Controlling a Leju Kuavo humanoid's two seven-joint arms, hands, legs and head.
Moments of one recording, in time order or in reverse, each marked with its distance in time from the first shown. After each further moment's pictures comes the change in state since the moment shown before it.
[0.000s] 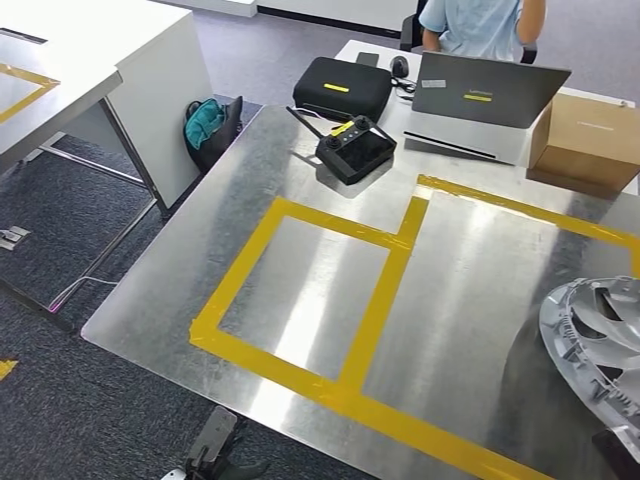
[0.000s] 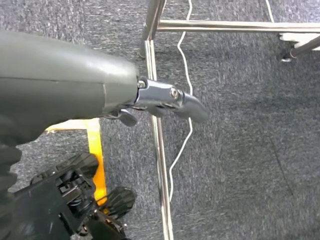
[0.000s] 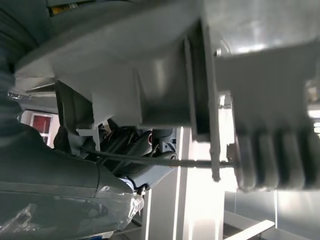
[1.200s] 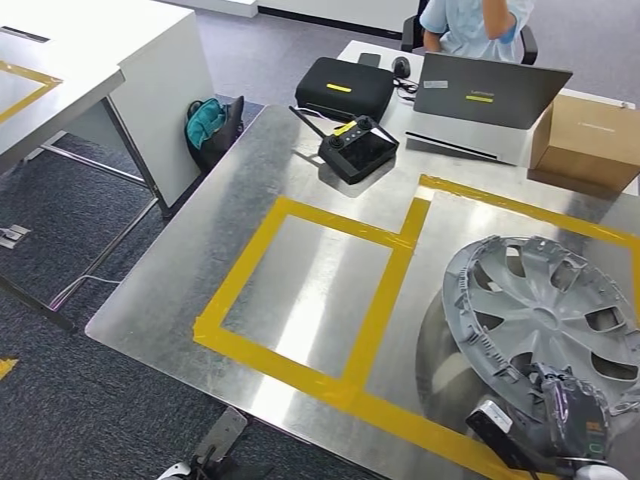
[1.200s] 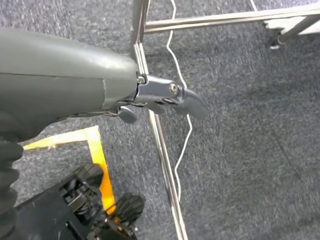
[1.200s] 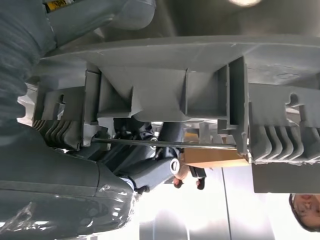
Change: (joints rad) left arm -0.018 0.003 -0.037 0.000 -0.075 0.030 0.007; right arm 0.180 -0.365 0.893 0.064 -0.279 -0.206 0.474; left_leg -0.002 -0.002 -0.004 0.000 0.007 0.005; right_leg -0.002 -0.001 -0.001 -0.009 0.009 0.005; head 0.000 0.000
